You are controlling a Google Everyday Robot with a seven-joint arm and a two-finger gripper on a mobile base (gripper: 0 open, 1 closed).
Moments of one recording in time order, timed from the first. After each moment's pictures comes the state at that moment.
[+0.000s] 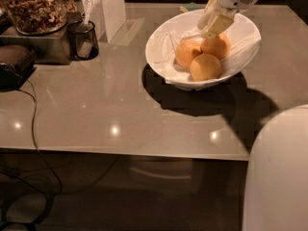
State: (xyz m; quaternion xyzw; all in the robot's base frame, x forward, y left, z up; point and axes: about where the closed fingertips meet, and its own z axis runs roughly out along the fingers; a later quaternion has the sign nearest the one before) arm 0.662 -0.152 0.971 -0.69 0.67 0.05 0.25
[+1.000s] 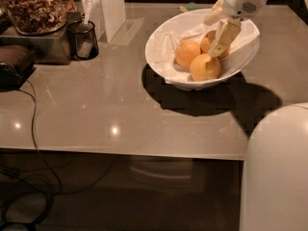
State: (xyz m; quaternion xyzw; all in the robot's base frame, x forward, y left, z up) arm 0.669 -0.174 0.946 -0.68 0.69 0.05 0.24
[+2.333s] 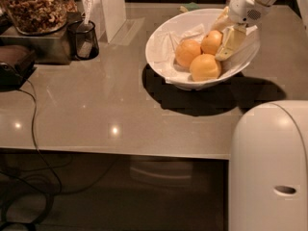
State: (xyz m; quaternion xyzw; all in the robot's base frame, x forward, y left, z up) arm 0.685 -0.200 0.920 -0.68 0.70 0.05 0.22
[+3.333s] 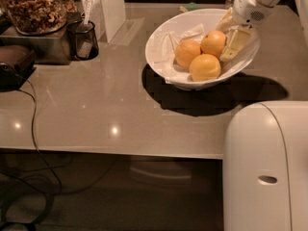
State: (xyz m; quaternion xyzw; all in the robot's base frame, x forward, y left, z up) arm 0.694 -0.221 0.913 -0.68 0.70 0.03 0.21
